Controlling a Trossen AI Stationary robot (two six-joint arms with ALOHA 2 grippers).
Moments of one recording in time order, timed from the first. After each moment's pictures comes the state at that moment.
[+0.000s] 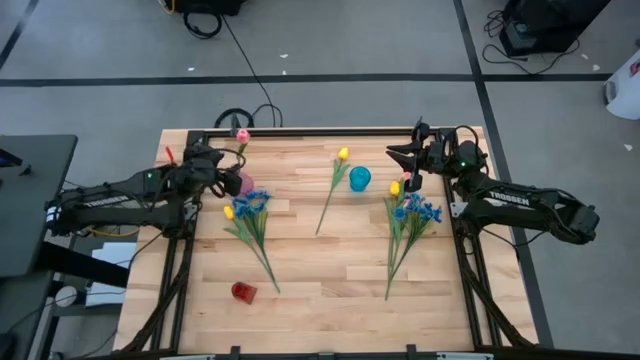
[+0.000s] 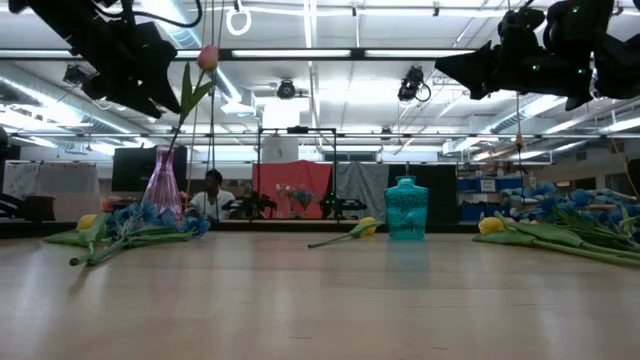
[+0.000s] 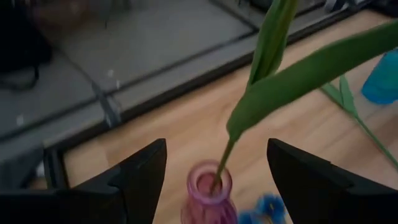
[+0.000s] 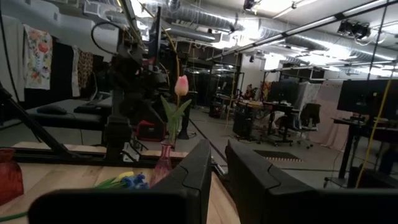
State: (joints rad) left arm 0.23 0.66 0.67 -0.71 -0.65 -0.50; right arm -0.74 0.90 0.25 0.91 -0.52 -0.03
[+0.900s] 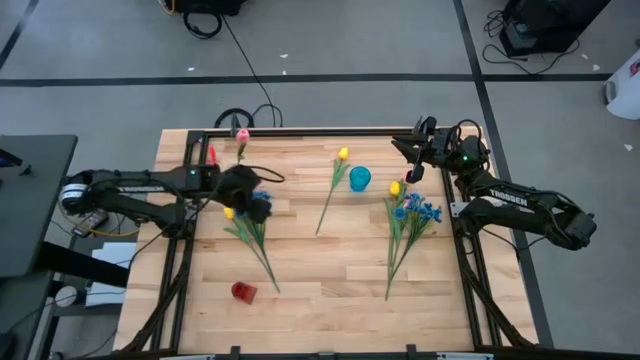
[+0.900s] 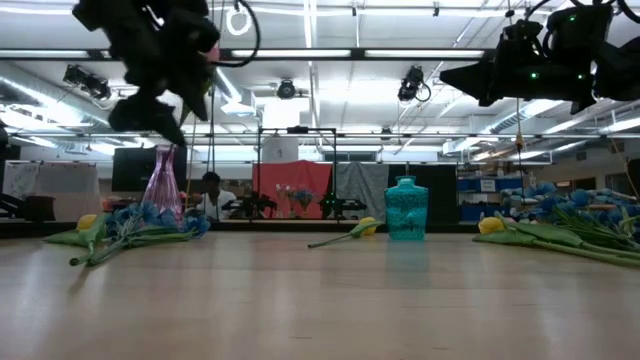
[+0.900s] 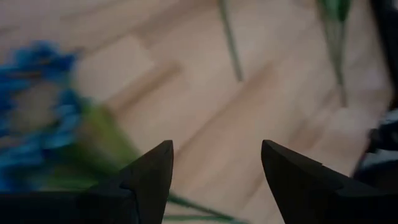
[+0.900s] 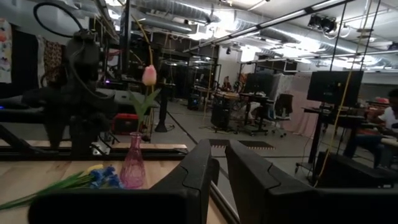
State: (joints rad) left arm 0.14 1.08 0.78 -0.61 0.11 -0.92; right arm -0.87 0.90 0.25 0.90 -0.54 -0.03
